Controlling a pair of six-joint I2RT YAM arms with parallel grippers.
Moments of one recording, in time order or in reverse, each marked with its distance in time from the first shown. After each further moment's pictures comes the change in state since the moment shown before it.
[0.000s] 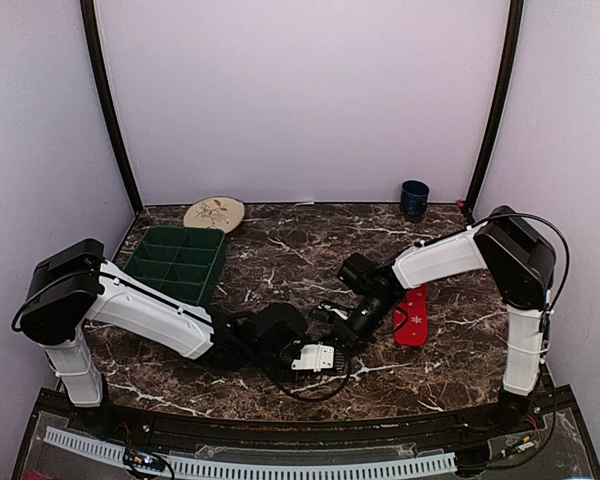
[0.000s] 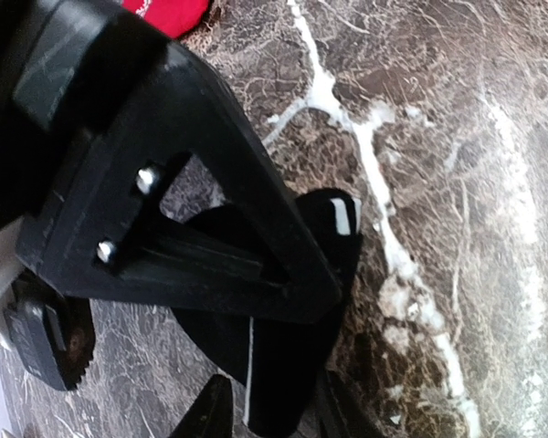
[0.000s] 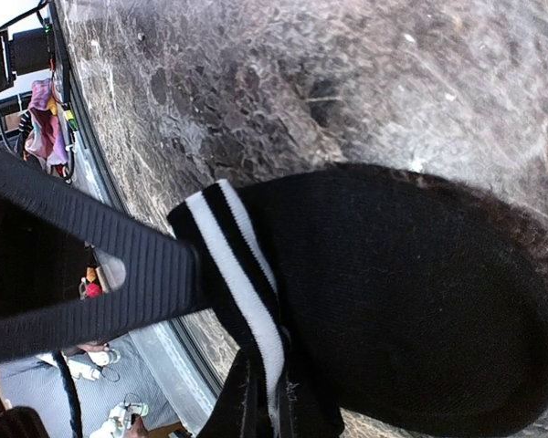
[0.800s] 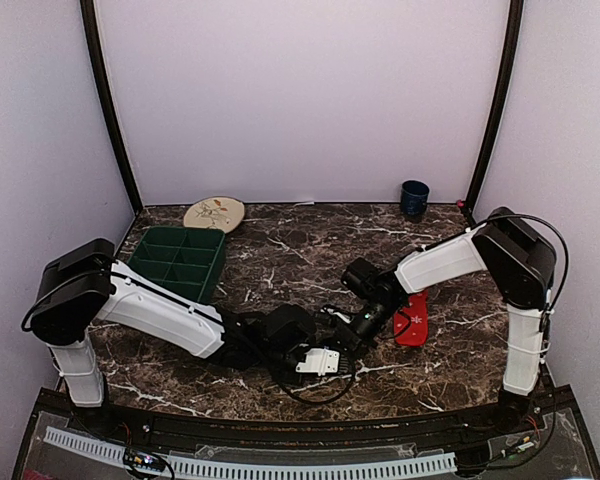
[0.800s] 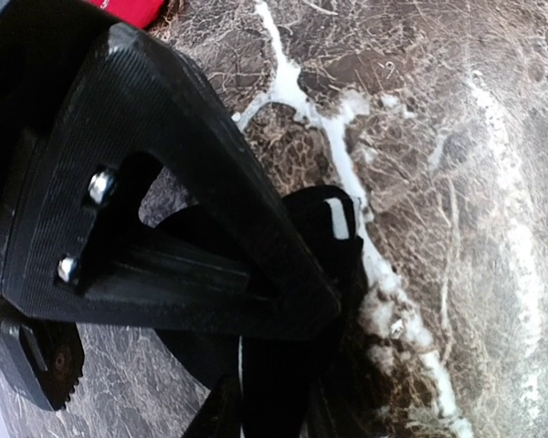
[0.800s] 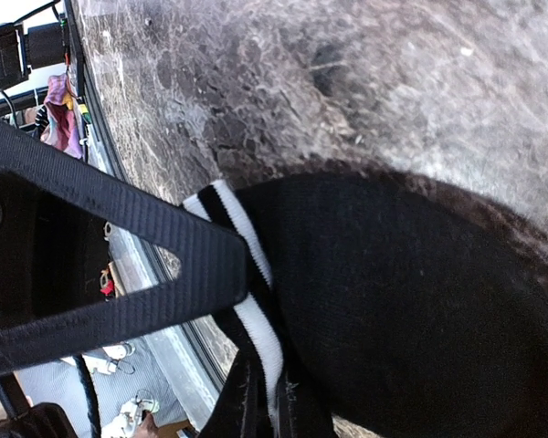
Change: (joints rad) left arm -0.003 0.050 0.055 -0.065 0.023 0.026; right arm -0.005 0.001 -0.054 0.060 -0.055 0.009
